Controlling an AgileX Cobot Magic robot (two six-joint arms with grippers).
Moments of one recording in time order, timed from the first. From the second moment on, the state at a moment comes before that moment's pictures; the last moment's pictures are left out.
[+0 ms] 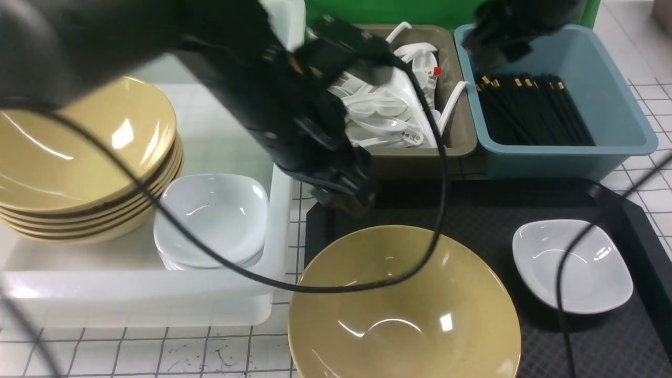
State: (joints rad) right arm 0.41 1.73 -1.88 -0.10 1.24 -0.18; left arm -0.59 1.71 -1.52 -0.28 1.11 0.41
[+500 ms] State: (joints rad) right arm 0.41 1.24 -1.36 -0.05 1.23 -0.23; left arm -0.66 2.03 -1.54 -0.20 1.06 0.40
